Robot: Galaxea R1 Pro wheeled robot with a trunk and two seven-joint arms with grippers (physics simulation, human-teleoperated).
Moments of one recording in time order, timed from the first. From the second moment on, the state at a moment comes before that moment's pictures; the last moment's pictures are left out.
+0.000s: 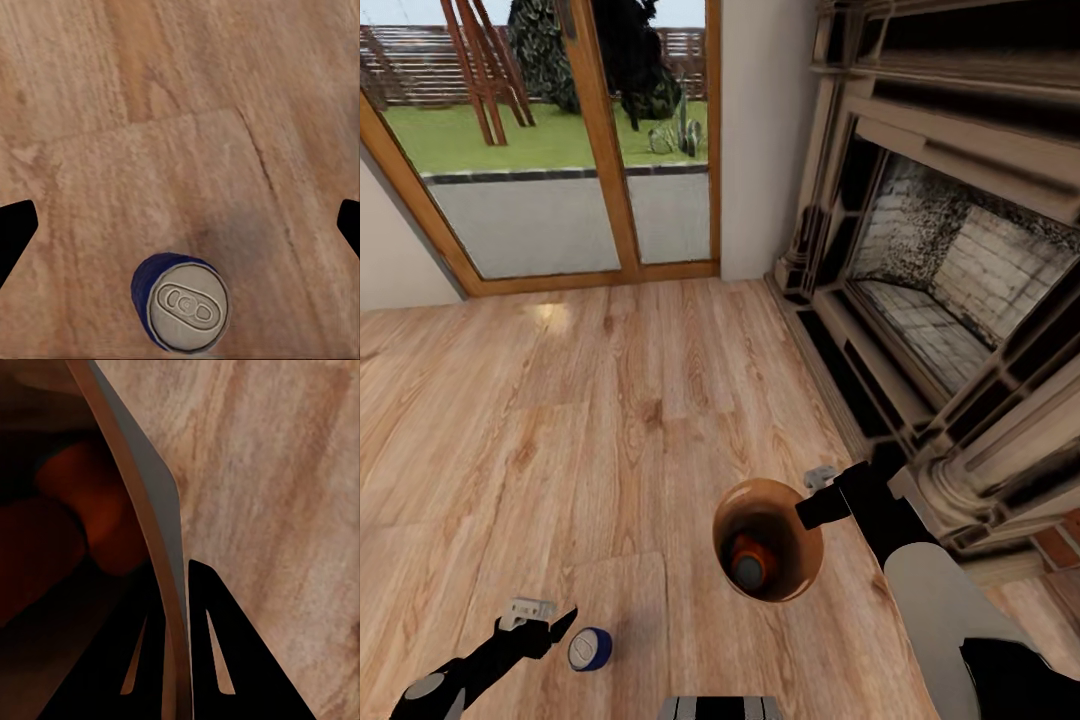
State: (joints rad) left arm -0.36 0.21 0.32 -0.56 -0.08 -0.14 -0.62; right arm -0.86 0.02 -0.08 -0.66 0.63 0.76 0.70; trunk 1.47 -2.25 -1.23
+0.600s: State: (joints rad) left arm -0.36 0.18 0.29 -0.52 -0.08 -0.15 -0.58; right arm -0.86 0.07 -0.05 -1.02 0.63 1.04 0.71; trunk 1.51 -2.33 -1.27
